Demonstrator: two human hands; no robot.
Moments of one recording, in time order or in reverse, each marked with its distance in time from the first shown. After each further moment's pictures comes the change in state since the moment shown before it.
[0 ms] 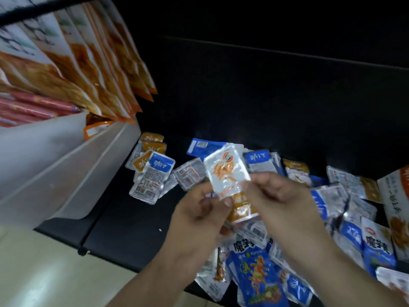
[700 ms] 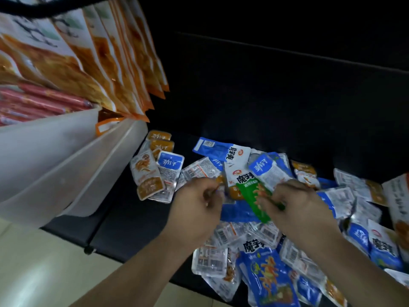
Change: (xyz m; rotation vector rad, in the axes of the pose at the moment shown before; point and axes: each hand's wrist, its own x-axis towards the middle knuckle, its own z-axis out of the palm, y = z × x) left_hand 0.052 -0.031 -0.041 0.671 0.097 0.354; right_hand 0.041 0.070 -0.028 -1.028 0.153 -0.310
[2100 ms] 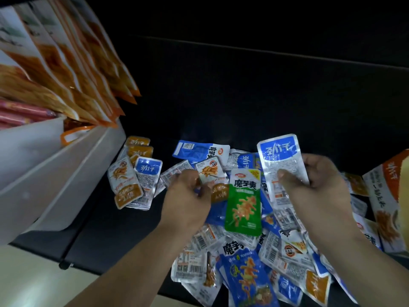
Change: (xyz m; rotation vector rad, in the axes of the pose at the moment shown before) left_hand 0.027 0.013 0.033 0.044 0.016 -0.180; right_hand 0.004 0.003 -0.057 0.861 0.195 0.447
